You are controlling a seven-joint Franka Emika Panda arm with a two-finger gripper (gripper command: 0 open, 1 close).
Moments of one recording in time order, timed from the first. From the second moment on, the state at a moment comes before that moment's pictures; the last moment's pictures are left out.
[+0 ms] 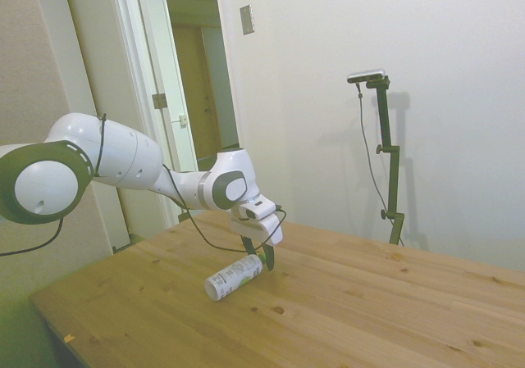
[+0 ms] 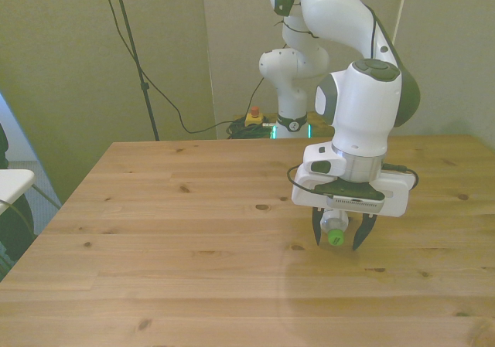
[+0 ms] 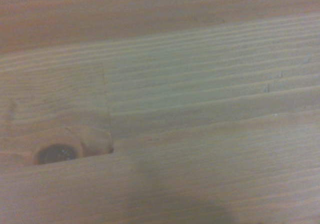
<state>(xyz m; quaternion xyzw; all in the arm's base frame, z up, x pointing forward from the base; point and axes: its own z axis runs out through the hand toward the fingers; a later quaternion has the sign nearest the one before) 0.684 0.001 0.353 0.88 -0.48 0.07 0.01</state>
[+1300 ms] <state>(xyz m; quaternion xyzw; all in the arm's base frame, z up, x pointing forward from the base) 0.666 -0.011 0.473 0.82 -0.52 0.22 -0.02</state>
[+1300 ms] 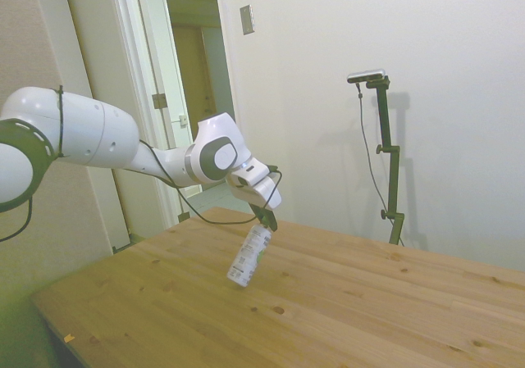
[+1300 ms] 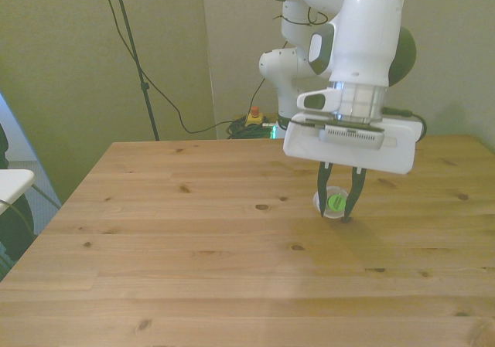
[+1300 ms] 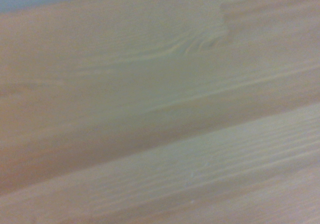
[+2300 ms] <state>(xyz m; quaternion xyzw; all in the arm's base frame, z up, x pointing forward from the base) 0.643 -0.017 0.470 0.66 -0.57 0.49 -0.05</state>
